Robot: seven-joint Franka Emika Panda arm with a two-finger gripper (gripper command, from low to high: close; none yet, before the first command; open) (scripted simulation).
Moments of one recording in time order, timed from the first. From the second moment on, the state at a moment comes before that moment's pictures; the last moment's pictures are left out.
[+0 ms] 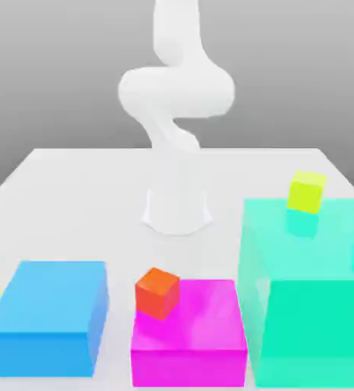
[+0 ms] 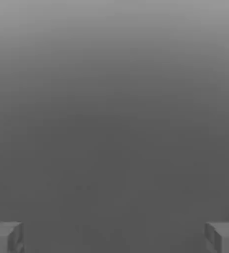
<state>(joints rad) -0.04 -0.71 -0.02 -2.31 0.00 2.33 0.83</state>
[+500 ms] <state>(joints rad) -0.24 -0.16 -0.22 -2.39 0.05 2.54 1.00</state>
